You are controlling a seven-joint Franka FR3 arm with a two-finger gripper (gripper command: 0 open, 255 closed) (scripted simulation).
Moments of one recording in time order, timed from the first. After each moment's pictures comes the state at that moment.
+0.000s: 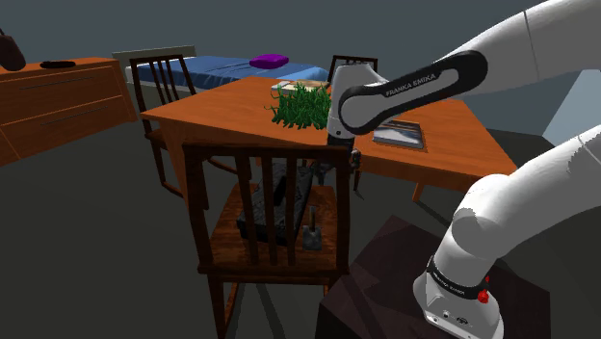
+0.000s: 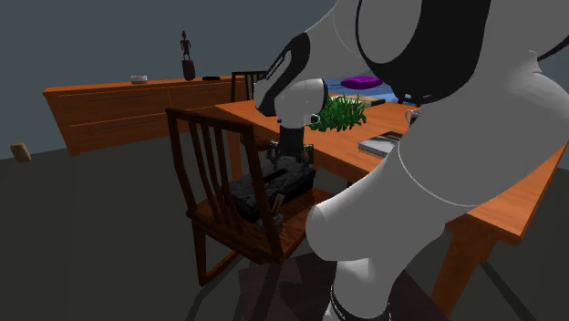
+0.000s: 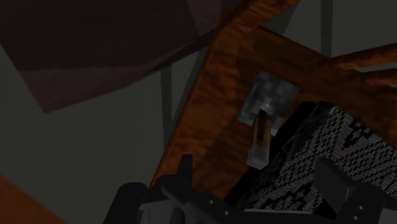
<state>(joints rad) -0.05 -0.52 0.14 -2.64 0.14 2.13 0.46</state>
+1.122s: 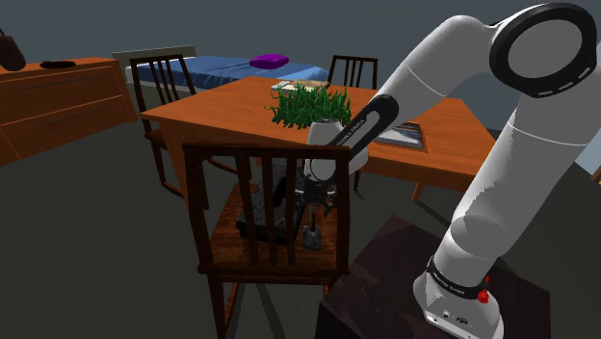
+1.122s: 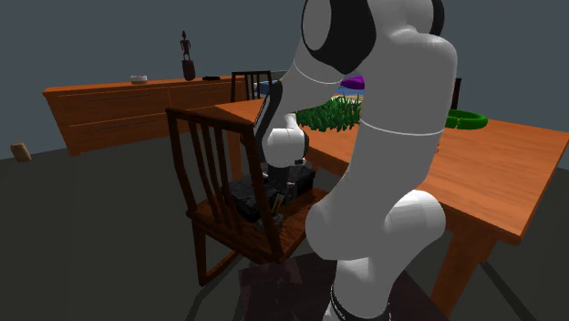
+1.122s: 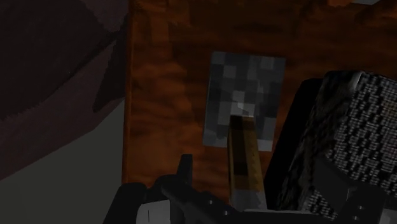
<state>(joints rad) -0.07 -0.04 0.24 -2.63 0.20 2.60 0.77</state>
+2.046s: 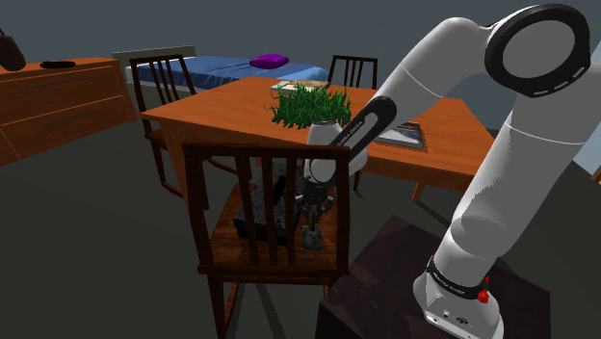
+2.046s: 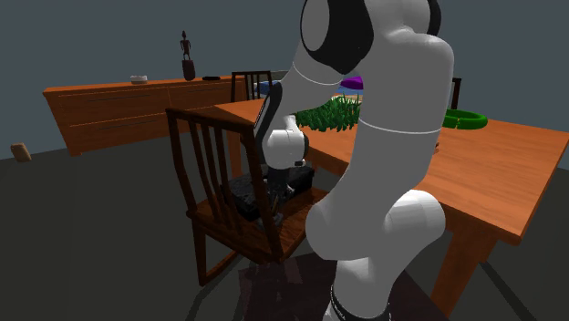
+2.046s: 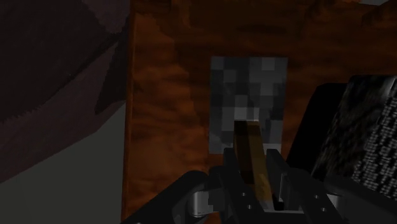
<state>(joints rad) -0.07 -0.02 0.23 -2.63 0.19 2.60 0.78</state>
